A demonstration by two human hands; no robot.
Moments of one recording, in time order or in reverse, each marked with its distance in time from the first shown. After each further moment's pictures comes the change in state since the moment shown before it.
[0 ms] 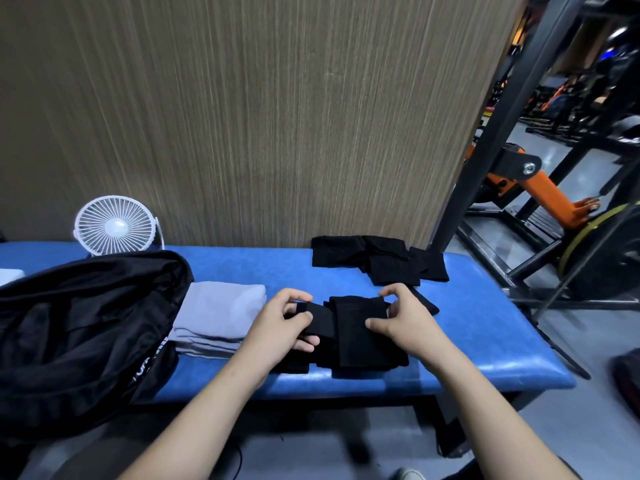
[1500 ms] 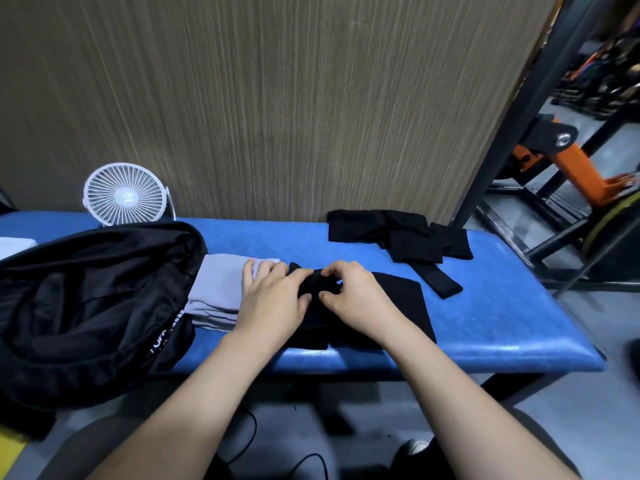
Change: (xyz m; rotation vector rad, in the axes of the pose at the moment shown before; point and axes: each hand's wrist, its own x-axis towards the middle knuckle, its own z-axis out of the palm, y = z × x) left_hand 0.022 -0.024 -0.030 1.265 0.252 0.399; right_hand 0.005 -0.054 0.082 -0.256 -0.102 -0.290
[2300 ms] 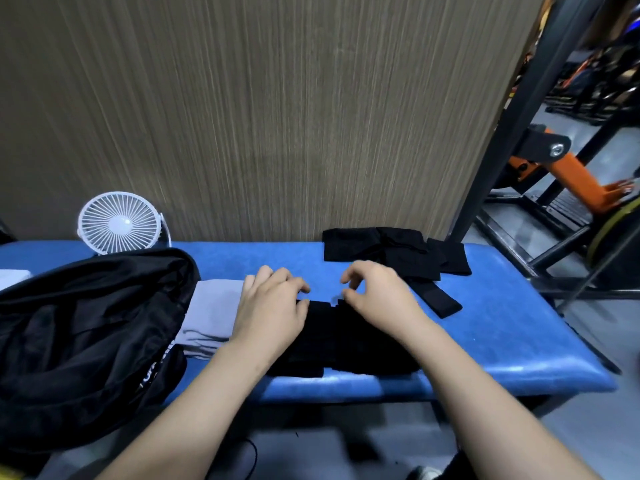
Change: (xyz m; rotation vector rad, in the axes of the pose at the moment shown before) left_hand 0.023 0.010 -0.018 0.000 0.021 0.043; right_hand 0.020 0.022 -0.042 -0.158 0.115 -0.049
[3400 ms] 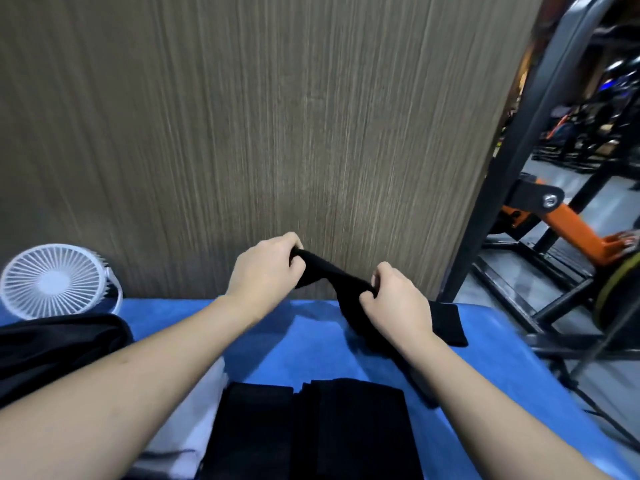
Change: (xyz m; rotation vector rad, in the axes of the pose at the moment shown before) left_hand 0.159 0.029 -0.010 -0.172 0.216 0.016; right_hand 0.094 0.069 -0.039 -0.094 0.301 0.123
